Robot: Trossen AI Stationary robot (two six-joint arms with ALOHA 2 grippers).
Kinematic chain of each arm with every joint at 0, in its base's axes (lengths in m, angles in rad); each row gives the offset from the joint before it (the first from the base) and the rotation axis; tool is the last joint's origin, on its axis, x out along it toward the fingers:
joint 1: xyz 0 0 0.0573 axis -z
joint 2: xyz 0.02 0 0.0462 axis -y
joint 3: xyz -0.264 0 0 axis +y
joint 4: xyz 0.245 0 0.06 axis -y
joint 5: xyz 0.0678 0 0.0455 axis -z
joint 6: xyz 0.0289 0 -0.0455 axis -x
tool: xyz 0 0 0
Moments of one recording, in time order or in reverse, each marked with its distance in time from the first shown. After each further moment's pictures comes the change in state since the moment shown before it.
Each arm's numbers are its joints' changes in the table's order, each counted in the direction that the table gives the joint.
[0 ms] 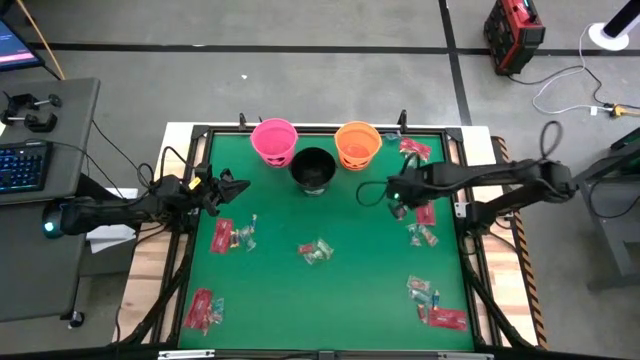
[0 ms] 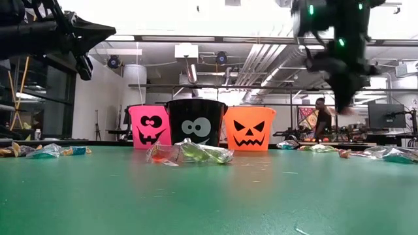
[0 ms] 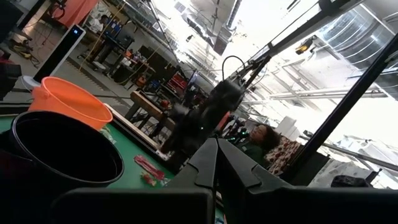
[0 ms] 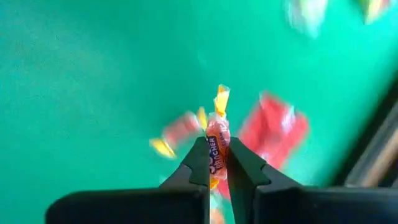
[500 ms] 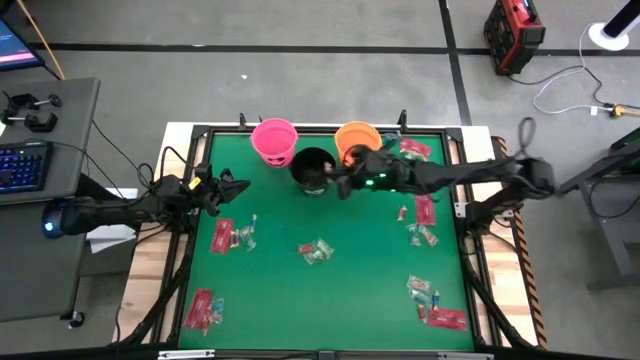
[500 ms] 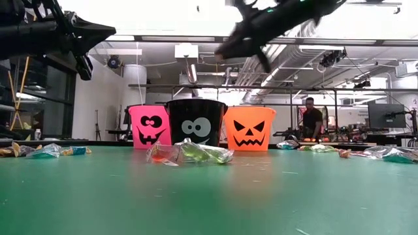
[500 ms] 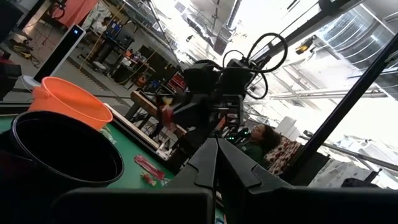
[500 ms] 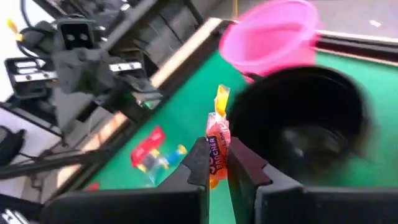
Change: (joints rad) left arm 0.000 0.000 0.000 0.000 0.000 0.000; right arm 0.021 -0.217 -0.071 1.209 -0.082 0.213
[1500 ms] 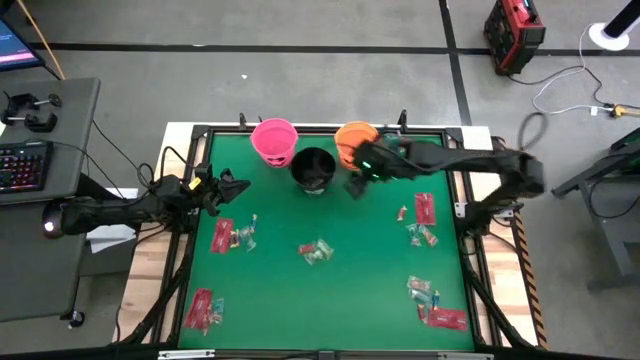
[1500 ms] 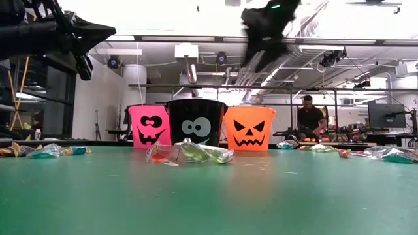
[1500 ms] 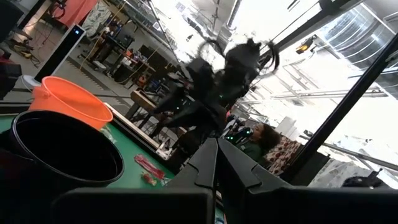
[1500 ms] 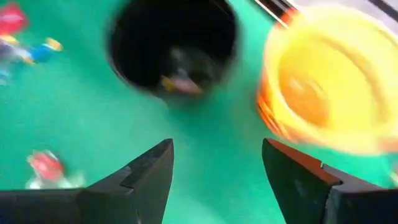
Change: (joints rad) left arm 0.000 0.000 0.000 -0.001 0.000 0.000; right arm 0.012 -0.003 -0.343 -0.962 0.128 0.178
